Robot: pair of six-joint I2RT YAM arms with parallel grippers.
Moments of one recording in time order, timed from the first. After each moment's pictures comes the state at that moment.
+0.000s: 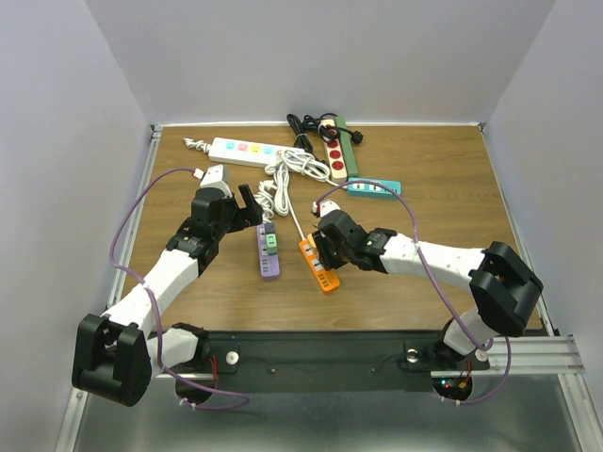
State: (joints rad) left arm -0.32 1.10 0.68 -0.05 -0.05 -0.47; right arm 0.91 1.55 0.97 -0.31 0.14 0.36
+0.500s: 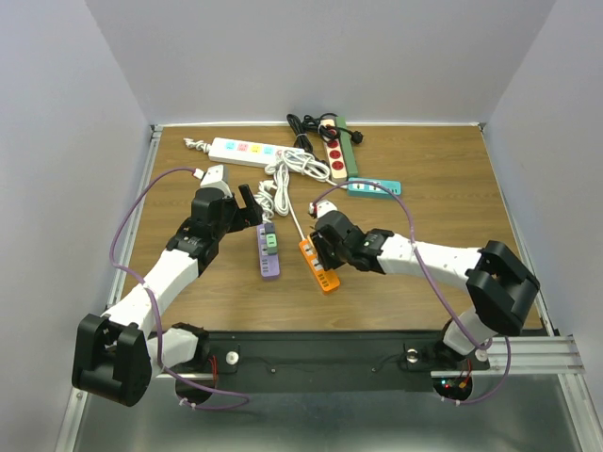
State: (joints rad) left arm -0.32 1.10 0.68 -0.06 -0.05 -0.46; right arm 0.92 1.57 0.97 -0.29 0.16 0.35
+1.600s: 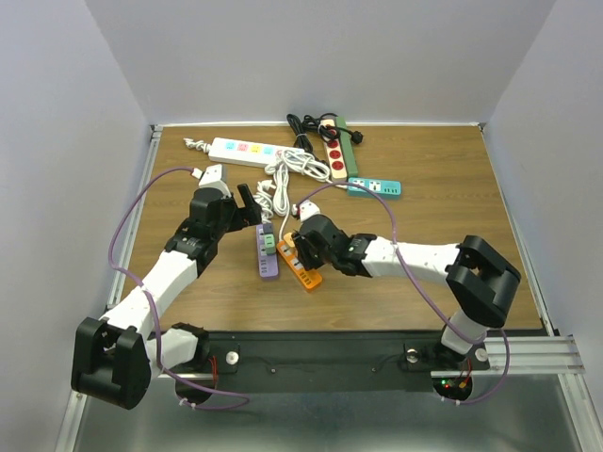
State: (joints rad) left arm -0.31 1.09 0.68 -0.06 -0.06 -0.46; right arm 0.99 1.70 1.03 -0.15 0.17 0.35
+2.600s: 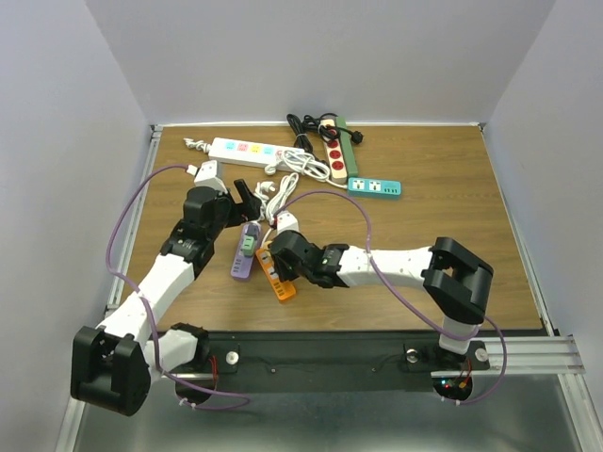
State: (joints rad) left arm -0.29 1.06 0.68 -0.01 -0.01 -0.46; right arm 1.14 1.83 1.15 -0.17 0.26 0.53
